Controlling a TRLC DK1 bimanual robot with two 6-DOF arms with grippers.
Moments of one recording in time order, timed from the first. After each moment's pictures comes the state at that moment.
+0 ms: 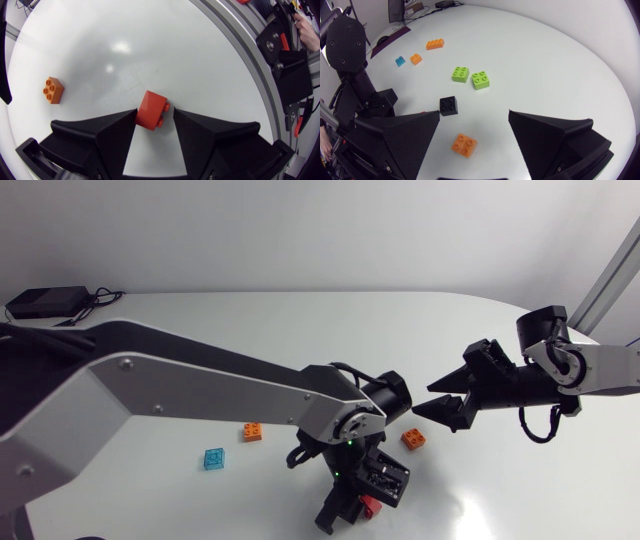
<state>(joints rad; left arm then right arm) -0.98 2.06 1.36 -0.68 0.27 1.19 -0.07 1.53 0.80 -0.24 -0.73 -0.70</state>
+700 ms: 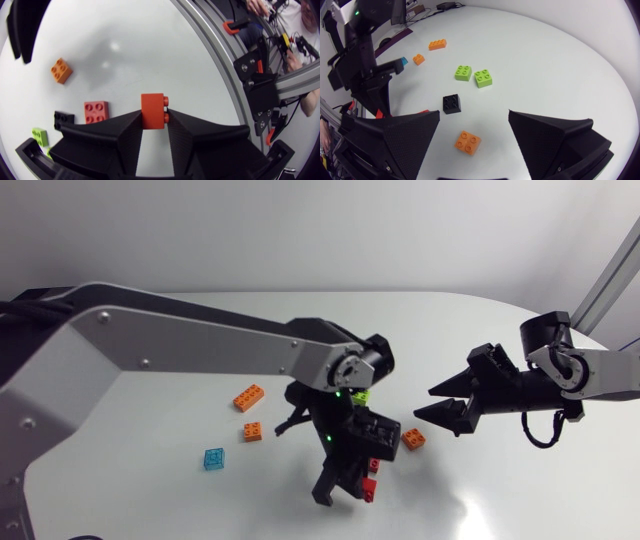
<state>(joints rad) -0.87 2.06 1.52 -0.95 0.43 1.10 -0.10 1.53 0.77 -0.24 -0.77 -0.71</state>
